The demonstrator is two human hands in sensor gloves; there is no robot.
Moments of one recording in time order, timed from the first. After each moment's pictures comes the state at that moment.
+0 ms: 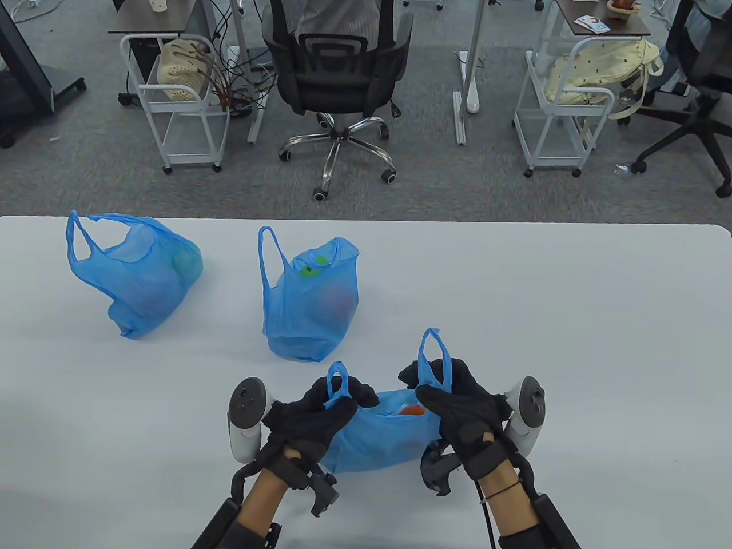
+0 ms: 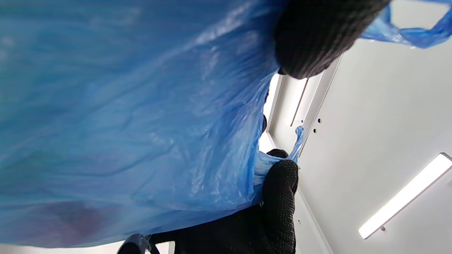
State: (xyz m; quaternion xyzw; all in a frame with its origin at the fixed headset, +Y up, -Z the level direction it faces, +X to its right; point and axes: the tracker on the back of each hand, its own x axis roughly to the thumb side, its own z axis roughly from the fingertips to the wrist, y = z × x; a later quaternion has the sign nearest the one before) left_hand -0.148 -0.734 -0.285 -0.11 -0.22 0.70 0.67; right_hand 0.140 -0.720 -0.290 0.16 0.03 0.58 0.80
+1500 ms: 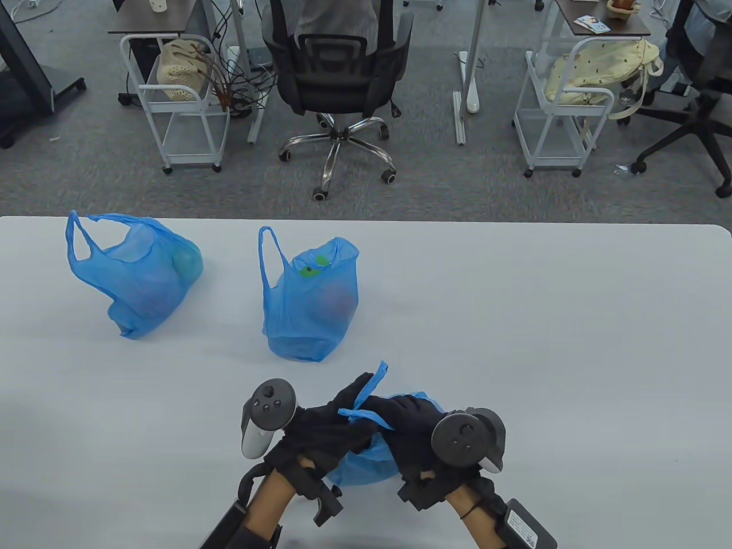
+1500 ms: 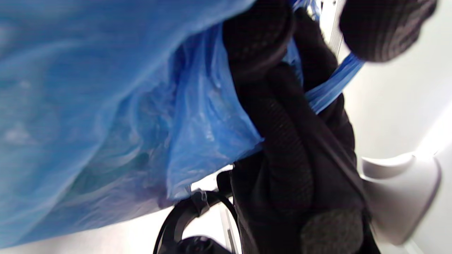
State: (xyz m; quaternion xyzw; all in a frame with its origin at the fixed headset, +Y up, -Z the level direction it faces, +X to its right) left_hand -0.129 -0.734 -0.280 -0.13 -0.25 0.60 0.75; right_hand 0.080 -0.703 -0.255 0.30 -0.12 0.88 0.35
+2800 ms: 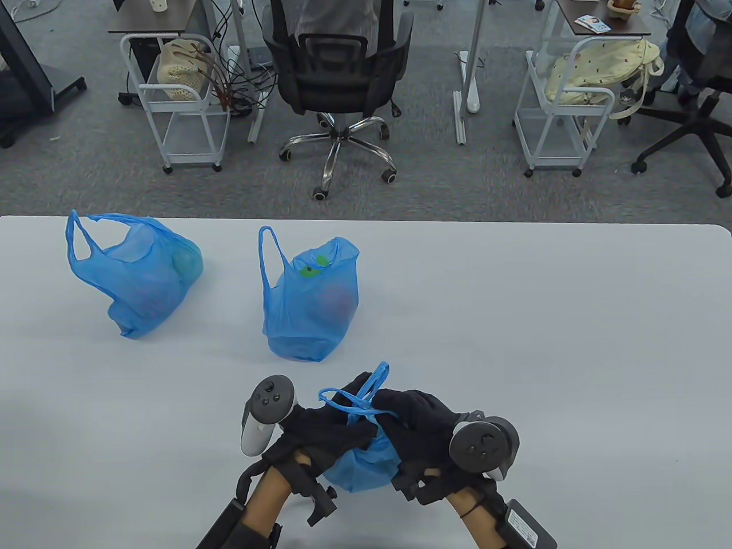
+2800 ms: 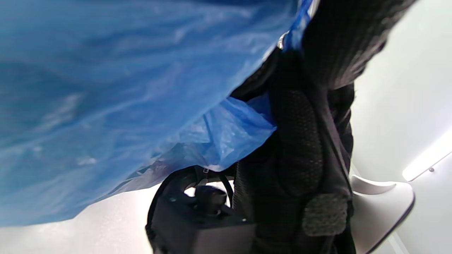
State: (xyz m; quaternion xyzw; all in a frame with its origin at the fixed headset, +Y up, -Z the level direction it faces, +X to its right) left_hand -0.129 -0.742 -0.283 -0.19 -0.26 0.61 0.72; right_hand 0.092 -0.703 -0.253 0.26 -0.20 0.84 0.44
